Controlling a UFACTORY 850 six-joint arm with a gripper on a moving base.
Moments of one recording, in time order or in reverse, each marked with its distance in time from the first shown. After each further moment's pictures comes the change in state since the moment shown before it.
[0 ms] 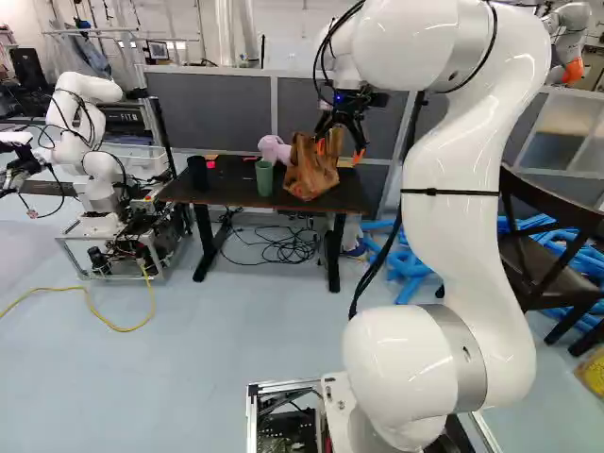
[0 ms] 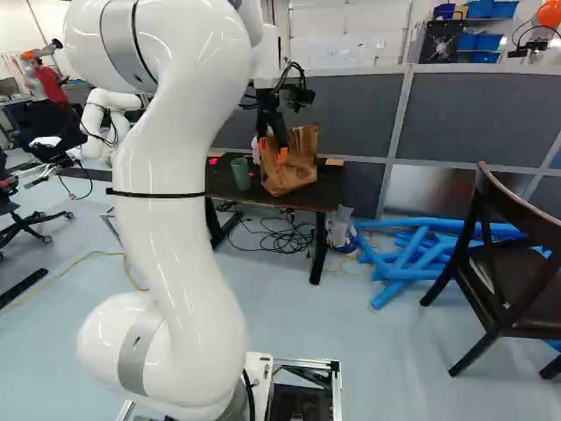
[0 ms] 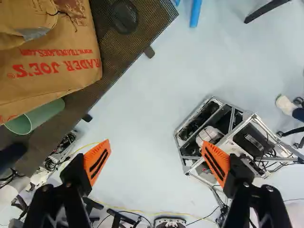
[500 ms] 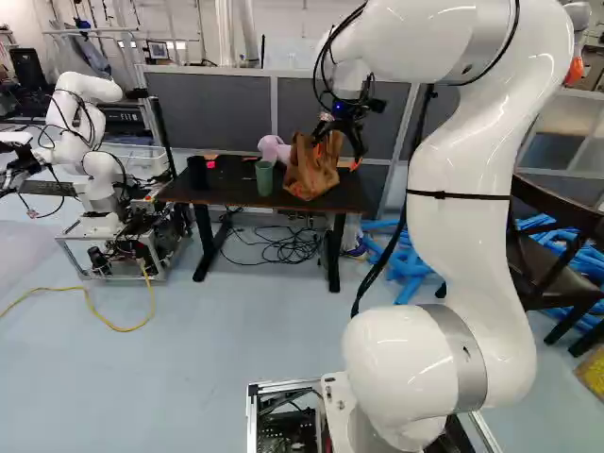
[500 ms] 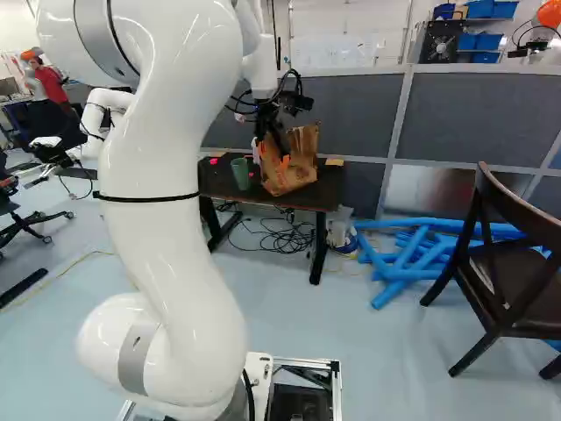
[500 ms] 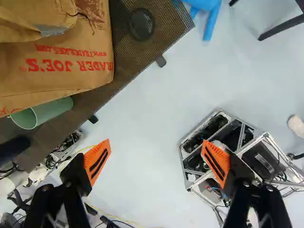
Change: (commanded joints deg) arm 0.4 4.0 8.6 0.0 11.4 -4.6
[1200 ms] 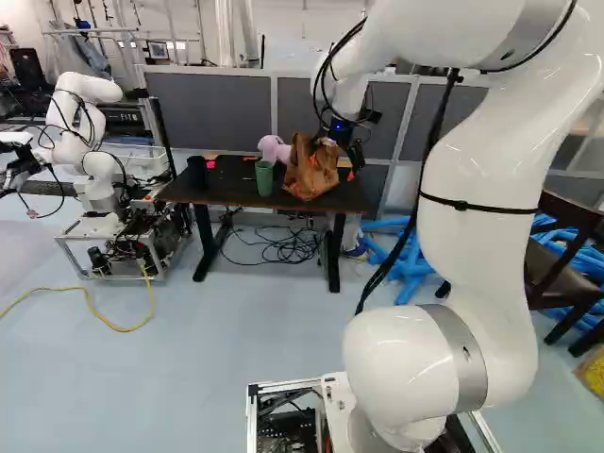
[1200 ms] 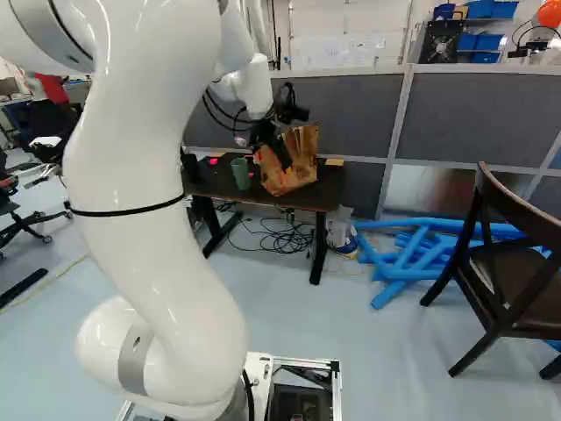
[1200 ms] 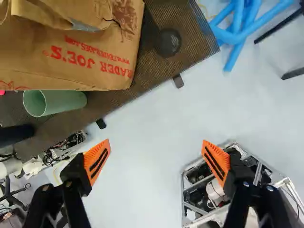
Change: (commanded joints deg) arm 0.7 8.0 17.0 -0.1 22.6 -9.1
